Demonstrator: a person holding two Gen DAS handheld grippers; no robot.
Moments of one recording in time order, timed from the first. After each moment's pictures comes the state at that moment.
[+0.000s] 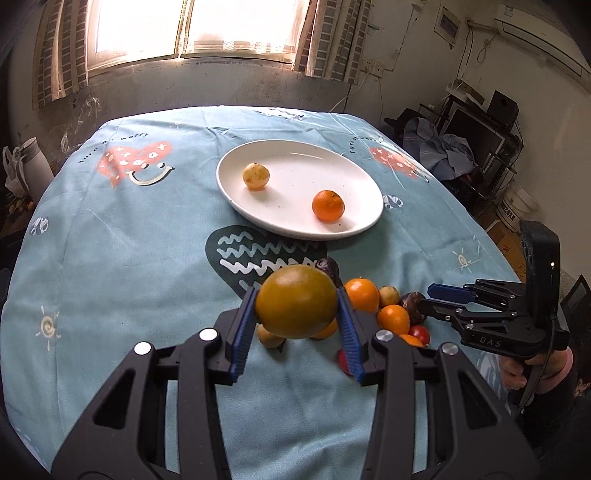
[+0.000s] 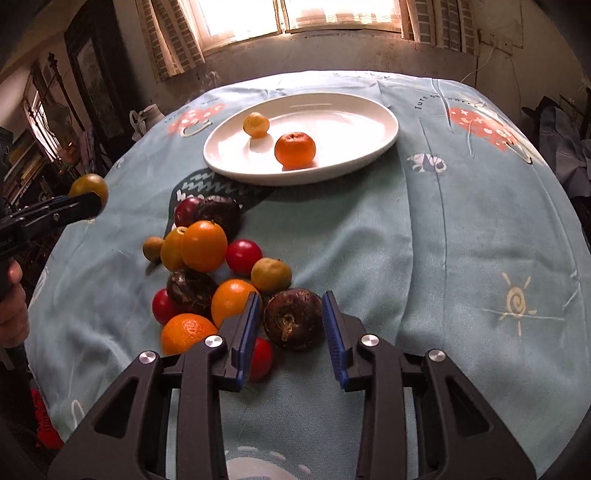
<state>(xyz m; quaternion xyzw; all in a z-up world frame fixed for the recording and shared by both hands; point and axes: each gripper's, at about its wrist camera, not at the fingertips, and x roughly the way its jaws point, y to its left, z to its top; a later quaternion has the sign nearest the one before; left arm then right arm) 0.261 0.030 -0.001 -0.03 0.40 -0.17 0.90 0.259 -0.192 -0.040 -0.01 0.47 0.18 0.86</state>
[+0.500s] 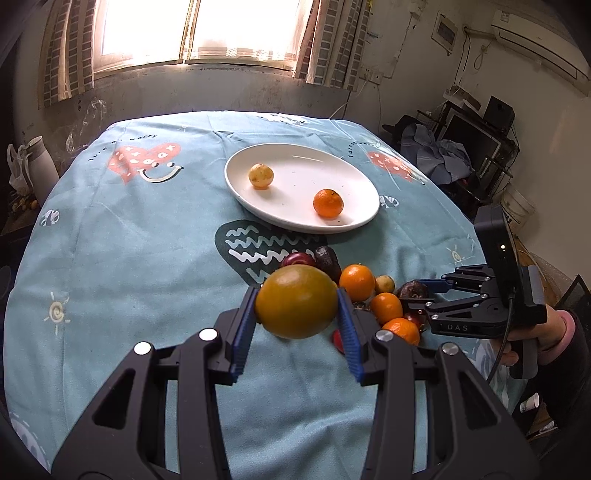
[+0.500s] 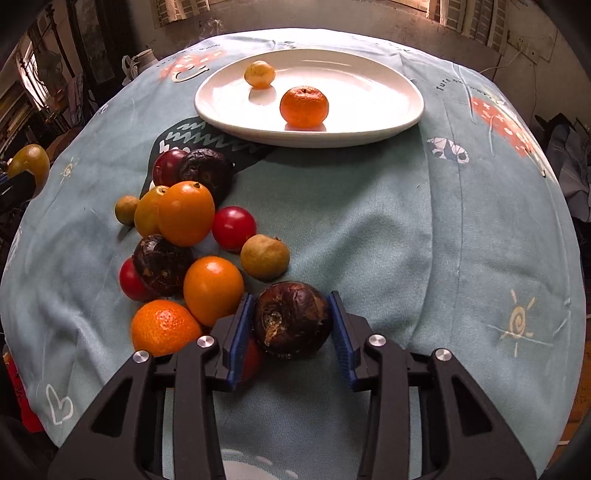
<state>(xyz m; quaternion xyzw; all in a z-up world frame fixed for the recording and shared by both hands) 0.237 0.046 0.002 -0.04 0.38 -0.17 0.91 0.273 -0.173 -0.050 -0.08 0.53 0.17 0.83</state>
